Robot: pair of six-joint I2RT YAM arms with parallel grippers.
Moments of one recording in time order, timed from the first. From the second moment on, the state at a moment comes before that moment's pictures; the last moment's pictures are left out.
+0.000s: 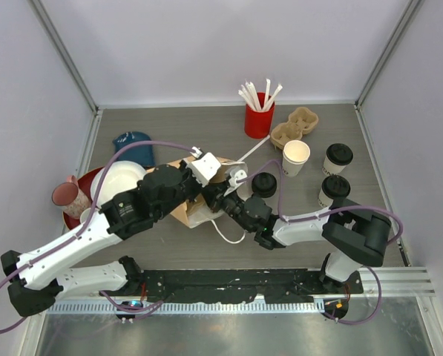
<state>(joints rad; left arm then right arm) -1.01 0.99 1.08 -0.42 -0.33 0.23 1.10 1.58 0.59 1.14 0.30 0.22</state>
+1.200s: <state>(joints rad) -1.02 0.99 0.79 -0.39 -0.51 0.42 1.09 1.97 0.70 1.28 0.42 0.23</state>
